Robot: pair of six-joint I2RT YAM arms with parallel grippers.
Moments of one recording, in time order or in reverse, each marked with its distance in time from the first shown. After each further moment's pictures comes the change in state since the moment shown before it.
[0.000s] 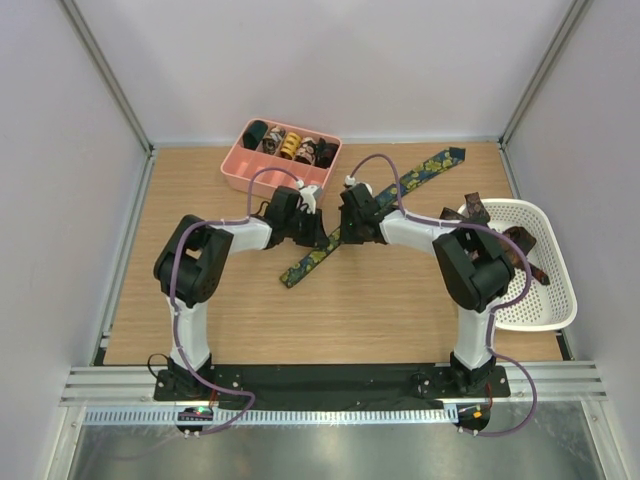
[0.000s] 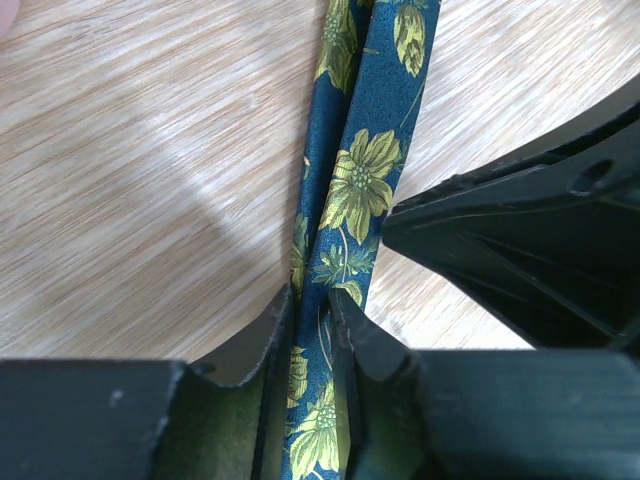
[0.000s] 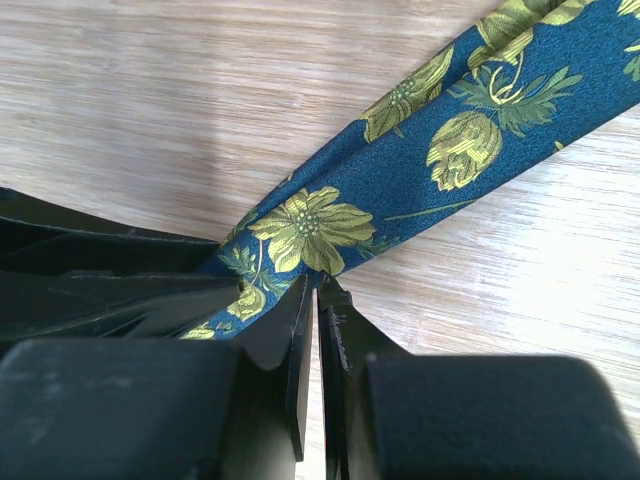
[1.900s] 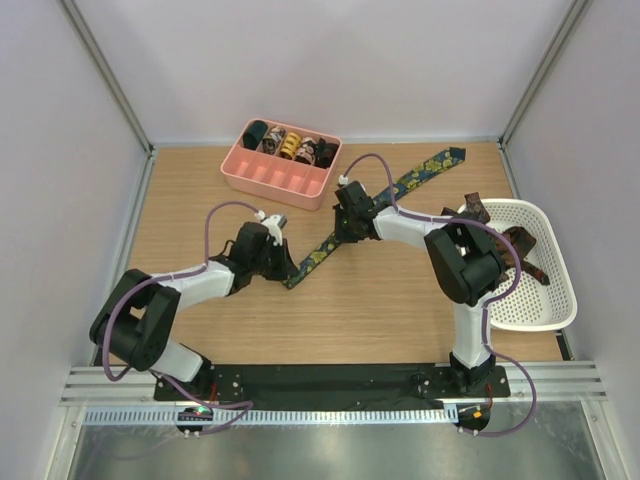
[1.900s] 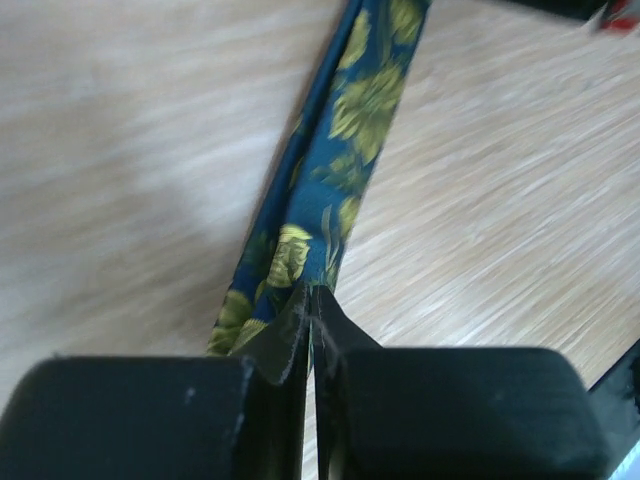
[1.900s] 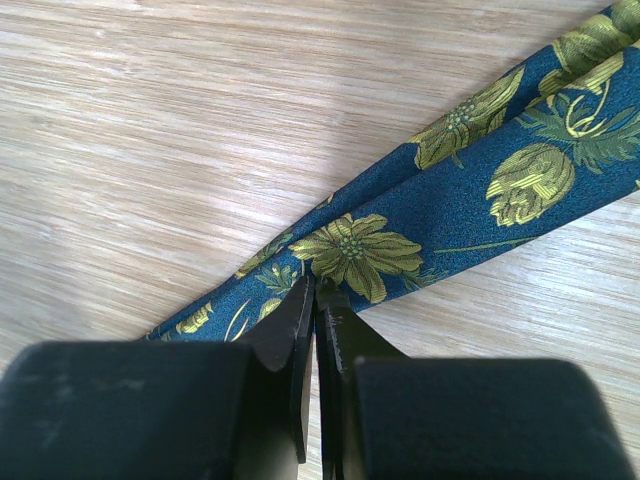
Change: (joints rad) left arm 0.006 -0.520 -0.492 -0.007 -0.165 -0.127; right arm -0.001 0.069 0.076 -0.030 -0.047 -0.006
